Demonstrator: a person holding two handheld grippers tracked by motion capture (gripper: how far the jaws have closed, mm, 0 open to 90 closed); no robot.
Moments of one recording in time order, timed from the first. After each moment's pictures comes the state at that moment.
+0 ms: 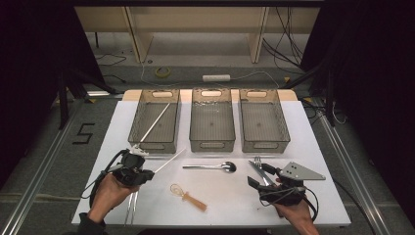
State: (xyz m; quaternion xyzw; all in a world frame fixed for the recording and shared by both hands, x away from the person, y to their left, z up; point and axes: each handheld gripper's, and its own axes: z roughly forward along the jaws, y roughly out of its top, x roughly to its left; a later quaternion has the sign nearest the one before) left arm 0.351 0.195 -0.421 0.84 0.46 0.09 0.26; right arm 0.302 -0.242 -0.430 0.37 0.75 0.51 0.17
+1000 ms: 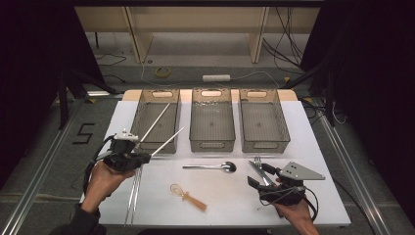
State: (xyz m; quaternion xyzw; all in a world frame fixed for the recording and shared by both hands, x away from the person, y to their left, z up) left arm 0.365 0.210 -0.382 0.81 0.47 0.12 0.33; right arm 0.303 -0.242 -0.431 0.37 0.75 0.51 0.17
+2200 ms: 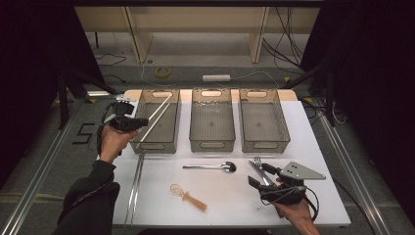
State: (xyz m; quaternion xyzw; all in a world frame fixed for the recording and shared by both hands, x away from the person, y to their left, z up) left arm 0.480 0.231 -0.383 0.75 0.54 0.16 0.35; right arm 0.304 -0.244 -0.432 0.38 0.75 0.51 0.17
